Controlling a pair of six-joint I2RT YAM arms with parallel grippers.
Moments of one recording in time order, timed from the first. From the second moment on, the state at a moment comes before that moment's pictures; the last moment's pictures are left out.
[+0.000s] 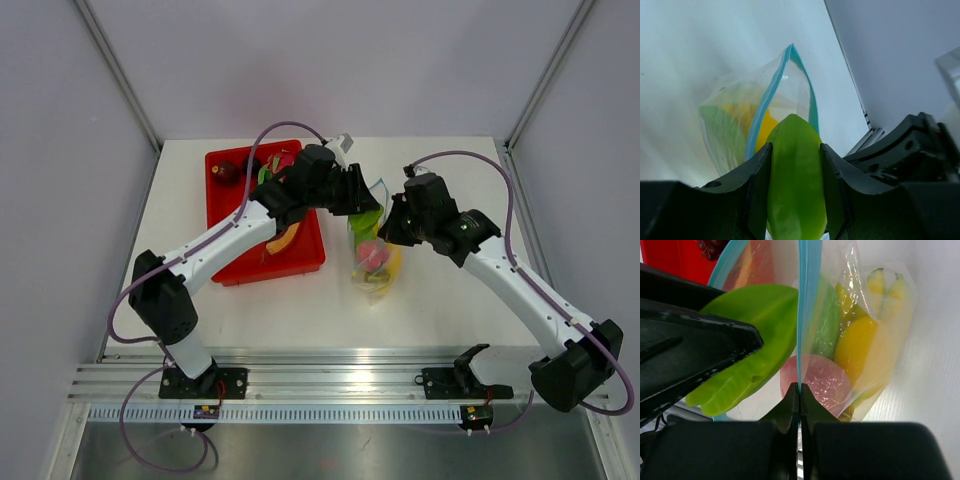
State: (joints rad) left arm -0.74 1.68 1.56 -0.35 0.22 -0.71; right arm 0.56 1.26 1.21 -0.69 0.02 0.61
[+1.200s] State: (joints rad) left arm -0.81 1.38 1.55 -0.46 0.32 -0.58; right arm 0.56 1.13 1.16 -0.75 0.09 0.63
